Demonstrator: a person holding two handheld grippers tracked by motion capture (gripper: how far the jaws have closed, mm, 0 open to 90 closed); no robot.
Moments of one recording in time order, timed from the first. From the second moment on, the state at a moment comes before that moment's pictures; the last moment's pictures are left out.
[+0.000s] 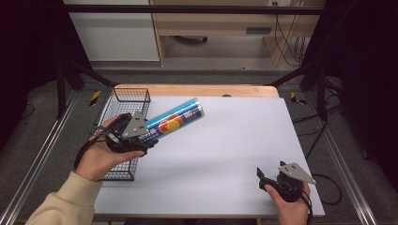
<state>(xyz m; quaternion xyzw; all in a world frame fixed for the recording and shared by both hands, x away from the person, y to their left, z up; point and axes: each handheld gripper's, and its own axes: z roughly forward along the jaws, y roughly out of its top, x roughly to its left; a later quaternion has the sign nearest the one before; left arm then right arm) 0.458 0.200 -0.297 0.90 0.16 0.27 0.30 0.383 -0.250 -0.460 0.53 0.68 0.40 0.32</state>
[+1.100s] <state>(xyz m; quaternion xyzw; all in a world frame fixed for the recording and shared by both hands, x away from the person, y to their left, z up) 0.453 0.220 -0.296 0.89 0.24 0.30 0.26 0.376 -0.241 -0.452 0.50 0.68 0.42 0.33</state>
